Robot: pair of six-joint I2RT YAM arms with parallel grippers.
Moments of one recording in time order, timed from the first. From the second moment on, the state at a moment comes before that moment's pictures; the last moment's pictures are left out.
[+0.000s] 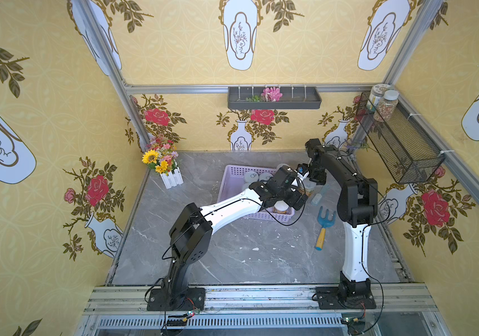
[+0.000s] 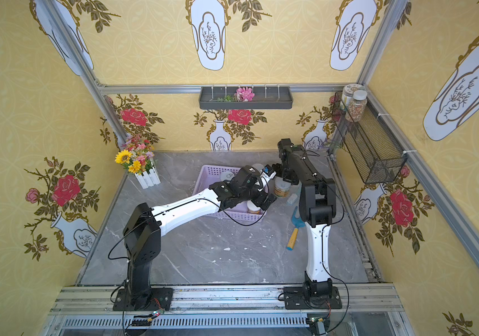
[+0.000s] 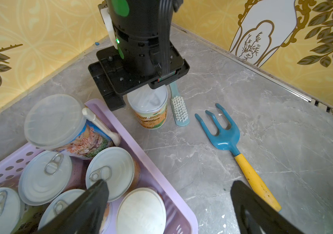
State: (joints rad) left arm -0.94 1.98 1.68 -0.34 0.01 -0.03; right arm 0.11 2.23 1.99 -1.09 0.03 0.42
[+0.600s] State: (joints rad) left arm -0.95 1.98 1.65 -0.35 0.00 -0.02; right arm 0.12 2.24 1.99 -1.15 0.05 0.41
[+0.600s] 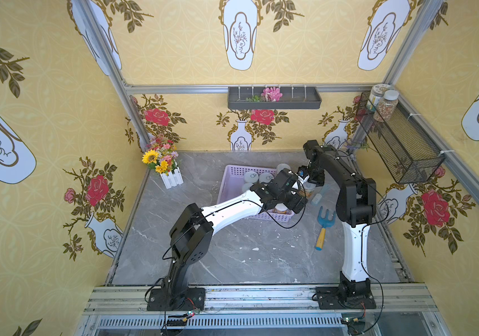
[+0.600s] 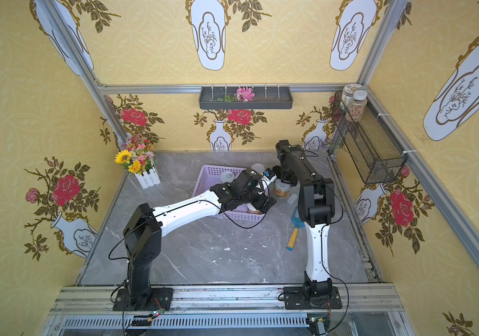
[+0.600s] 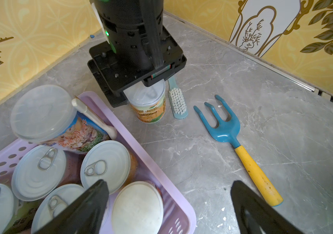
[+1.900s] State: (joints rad) left arm -0.89 1.45 1.14 -0.33 0.16 -0.38; right arm 0.45 1.72 1.74 -1.32 0.11 0.49
